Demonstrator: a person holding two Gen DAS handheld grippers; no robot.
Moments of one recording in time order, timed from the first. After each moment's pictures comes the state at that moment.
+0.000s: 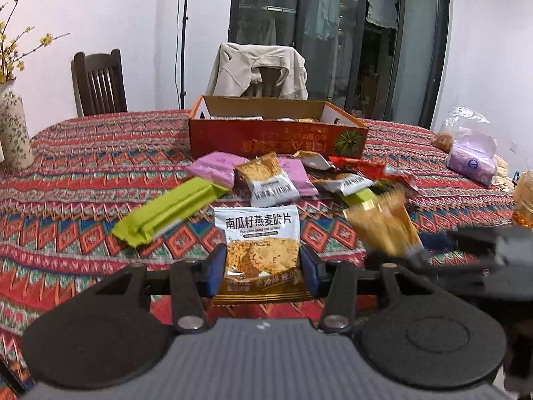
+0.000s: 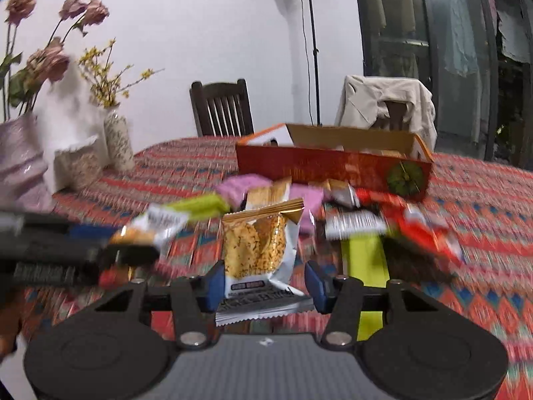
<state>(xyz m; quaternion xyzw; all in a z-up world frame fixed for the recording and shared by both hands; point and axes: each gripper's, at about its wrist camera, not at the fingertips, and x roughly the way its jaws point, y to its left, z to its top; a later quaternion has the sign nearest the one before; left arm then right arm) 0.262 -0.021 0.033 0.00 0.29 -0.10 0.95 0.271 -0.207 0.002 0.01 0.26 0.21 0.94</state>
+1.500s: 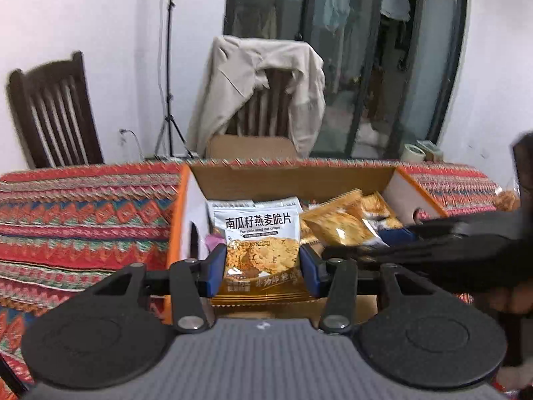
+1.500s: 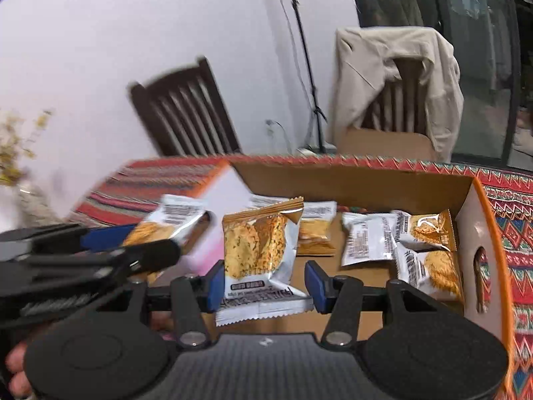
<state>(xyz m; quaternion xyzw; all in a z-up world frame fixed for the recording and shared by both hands) 0.606 -0.018 0.069 0.00 0.31 -0.12 0.94 0.638 -0.185 0.050 0.05 0.36 0.21 0.91</state>
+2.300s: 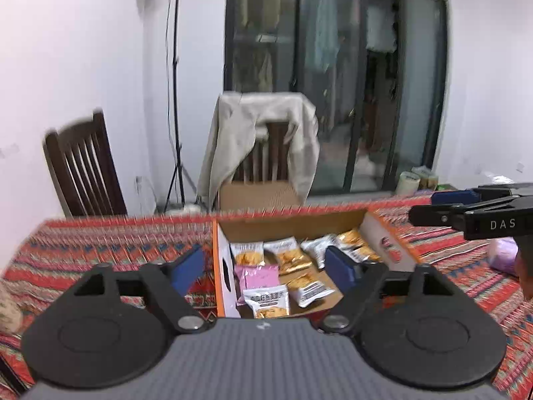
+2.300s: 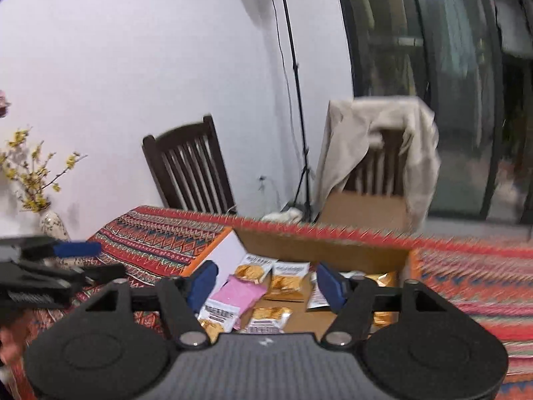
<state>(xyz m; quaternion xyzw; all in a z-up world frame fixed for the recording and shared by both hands) 0.471 0.015 0.181 0.03 0.22 -0.12 0.97 0.535 -0.244 0.152 0.03 0.24 0.20 0.95</state>
